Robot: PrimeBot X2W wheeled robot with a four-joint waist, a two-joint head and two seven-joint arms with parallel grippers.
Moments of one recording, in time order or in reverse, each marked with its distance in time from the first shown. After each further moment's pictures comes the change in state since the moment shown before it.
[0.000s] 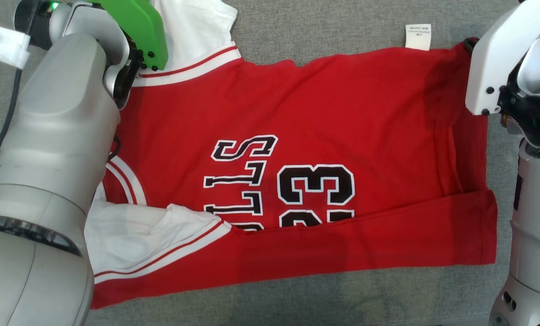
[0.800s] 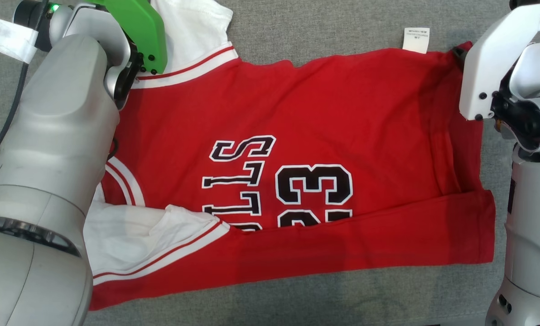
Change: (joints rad) left arm 0.011 -0.004 0.005 -0.005 0.053 0.001 0.056; right arm 0.019 0.012 0.004 0.001 -0.022 0.000 -0.001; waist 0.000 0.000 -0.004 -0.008
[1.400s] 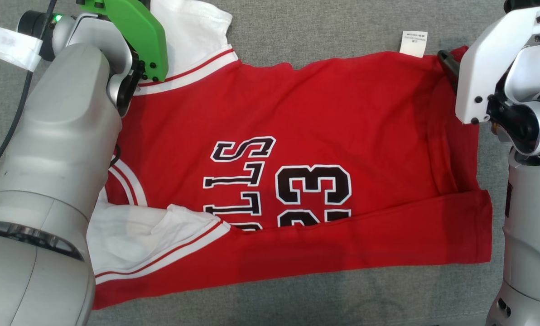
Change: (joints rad) left arm 0.026 -0.005 0.028 0.002 0.020 0.000 -0.002; right arm 0.007 -0.003 0.018 -0.002 0.000 0.000 -0.007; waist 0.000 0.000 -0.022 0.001
